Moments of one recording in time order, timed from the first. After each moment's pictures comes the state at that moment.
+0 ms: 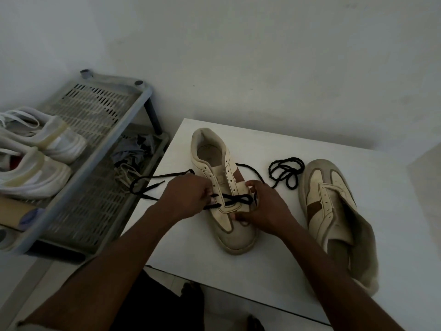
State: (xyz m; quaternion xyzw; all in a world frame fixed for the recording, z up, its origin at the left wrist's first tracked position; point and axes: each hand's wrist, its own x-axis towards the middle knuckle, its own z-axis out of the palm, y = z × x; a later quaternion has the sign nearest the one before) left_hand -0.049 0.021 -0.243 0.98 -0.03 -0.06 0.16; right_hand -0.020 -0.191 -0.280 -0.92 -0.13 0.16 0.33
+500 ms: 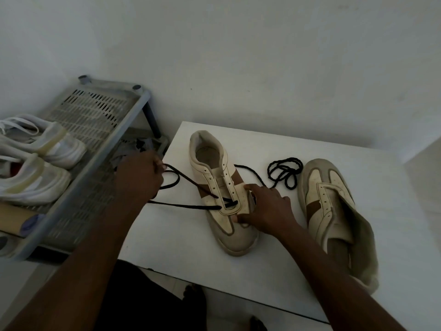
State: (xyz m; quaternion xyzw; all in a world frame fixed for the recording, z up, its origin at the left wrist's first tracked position) left_hand -0.050 0.087 -0.224 0.96 0.16 0.11 0.17; right_hand -0.024 -0.189 -0.269 -0.96 -0.14 0.17 0.18
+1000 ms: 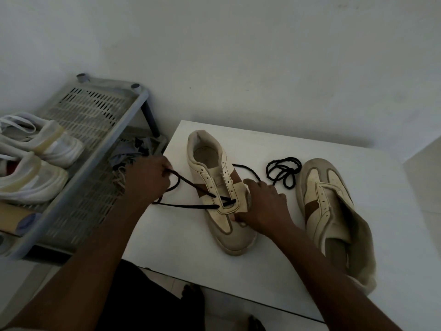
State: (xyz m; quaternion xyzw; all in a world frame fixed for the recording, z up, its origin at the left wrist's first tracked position) left_hand -0.039 0.089 -0.247 0.97 0.12 0.09 0.17; right_hand -0.030 -0.183 -0.256 -0.97 -0.16 0.11 0.17
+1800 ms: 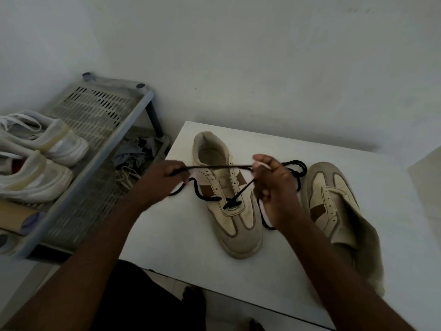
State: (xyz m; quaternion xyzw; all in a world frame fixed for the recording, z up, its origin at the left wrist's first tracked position) left_hand -0.050 0.076 -0.225 0.90 0.05 0.00 0.43; right_hand -0.018 -0.174 -0.226 -0.54 -0.01 0.15 0.83
